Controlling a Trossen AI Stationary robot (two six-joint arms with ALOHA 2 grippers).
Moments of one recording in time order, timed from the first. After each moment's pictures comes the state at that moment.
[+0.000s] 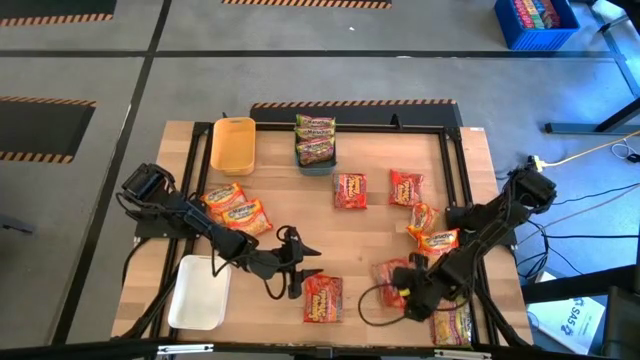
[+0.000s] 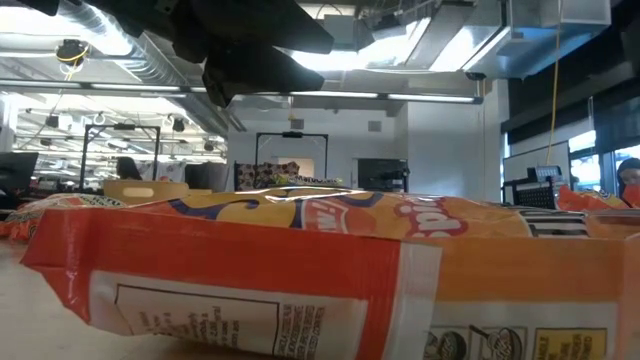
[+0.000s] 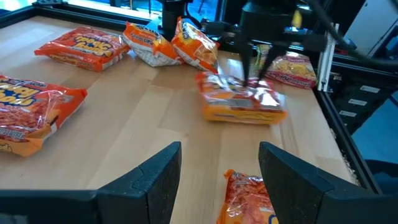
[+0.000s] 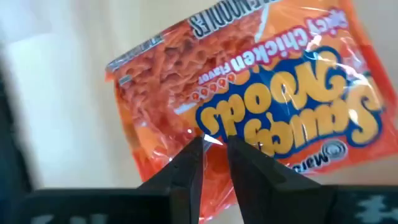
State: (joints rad) left arm -0.51 1.68 0.82 0.49 -0.57 -0.39; right arm 0.83 1.57 0.85 -0.57 0.16 1.05
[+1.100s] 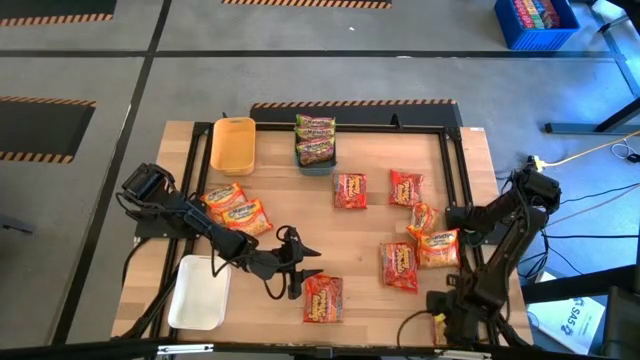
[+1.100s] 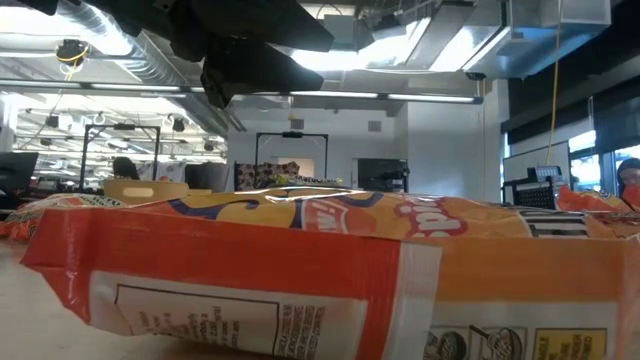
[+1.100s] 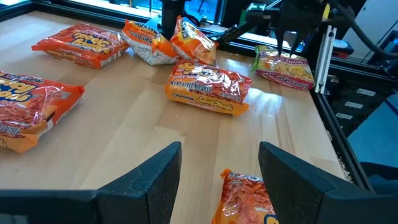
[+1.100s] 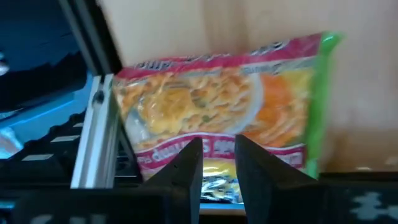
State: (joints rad) left arm -0.51 1.68 0.82 0.49 -0.56 -0.42; right arm 1.10 1.56 0.95 -0.73 -0.20 1.33
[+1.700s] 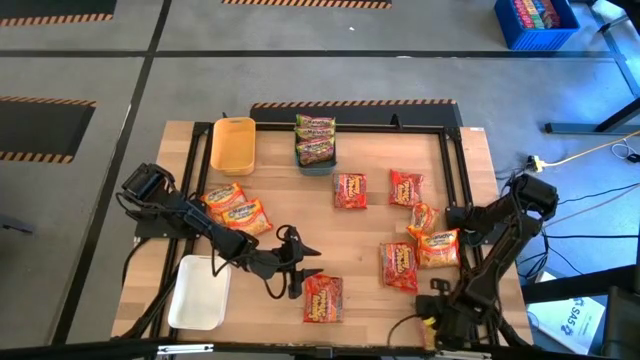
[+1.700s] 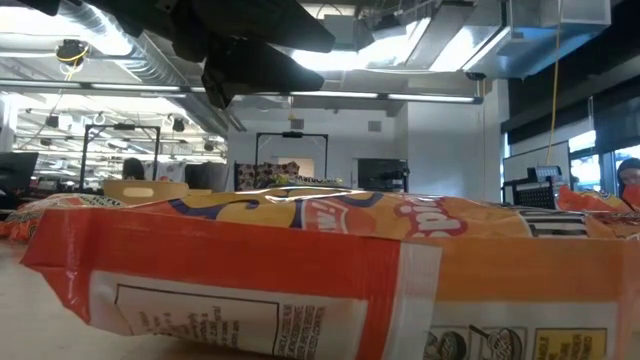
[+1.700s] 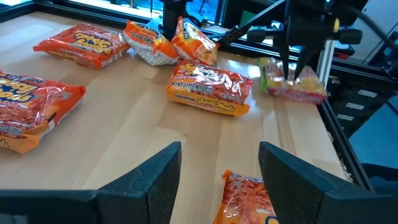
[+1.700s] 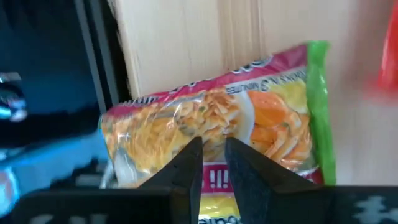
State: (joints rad) left arm -0.50 1.68 0.82 0.49 -0.56 -0.42; right arm 1.05 1.63 0.91 -0.52 0.00 1.19
